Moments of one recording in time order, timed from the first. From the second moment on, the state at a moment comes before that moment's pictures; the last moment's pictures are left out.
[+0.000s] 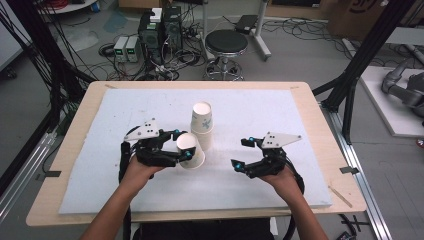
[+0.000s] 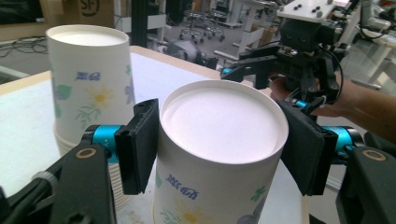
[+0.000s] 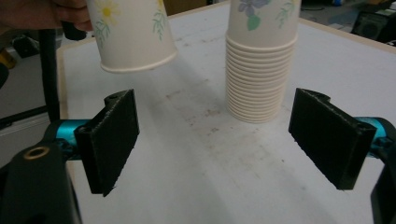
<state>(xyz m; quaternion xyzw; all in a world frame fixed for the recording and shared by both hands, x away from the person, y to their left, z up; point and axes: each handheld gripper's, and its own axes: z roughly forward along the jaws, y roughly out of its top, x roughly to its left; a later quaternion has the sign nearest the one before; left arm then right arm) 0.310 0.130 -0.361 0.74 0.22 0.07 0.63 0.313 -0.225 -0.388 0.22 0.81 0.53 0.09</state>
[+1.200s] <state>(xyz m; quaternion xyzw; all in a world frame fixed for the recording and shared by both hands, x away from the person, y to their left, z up) 0.306 0.083 -0.373 0.77 0.15 0.00 0.62 0.301 -0.189 -0.399 0.15 0.83 0.54 0.02</state>
